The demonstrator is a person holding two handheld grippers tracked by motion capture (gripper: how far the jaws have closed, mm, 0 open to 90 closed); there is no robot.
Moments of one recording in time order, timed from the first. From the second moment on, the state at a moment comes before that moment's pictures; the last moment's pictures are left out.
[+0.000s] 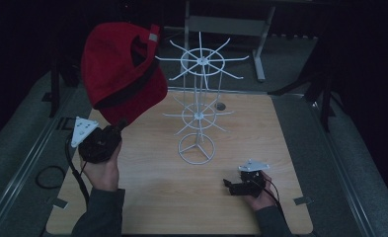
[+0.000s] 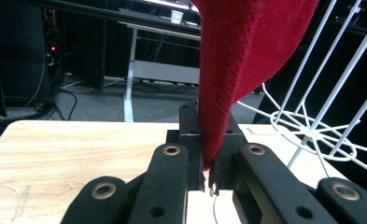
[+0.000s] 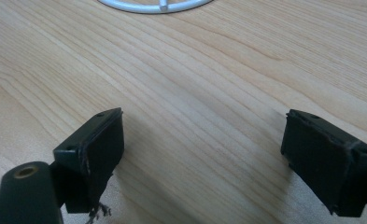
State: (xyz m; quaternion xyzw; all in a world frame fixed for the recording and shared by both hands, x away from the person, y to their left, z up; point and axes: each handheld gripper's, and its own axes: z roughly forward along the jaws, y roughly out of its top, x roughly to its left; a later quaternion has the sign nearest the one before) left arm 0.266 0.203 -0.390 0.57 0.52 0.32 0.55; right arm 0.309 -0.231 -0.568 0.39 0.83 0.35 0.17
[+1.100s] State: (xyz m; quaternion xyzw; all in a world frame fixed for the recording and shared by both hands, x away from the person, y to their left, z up) left arm 0.270 0.189 -0.395 0.59 0.51 0.31 0.55; right arm 0.309 -0.231 -0.568 0.39 0.83 0.35 0.17
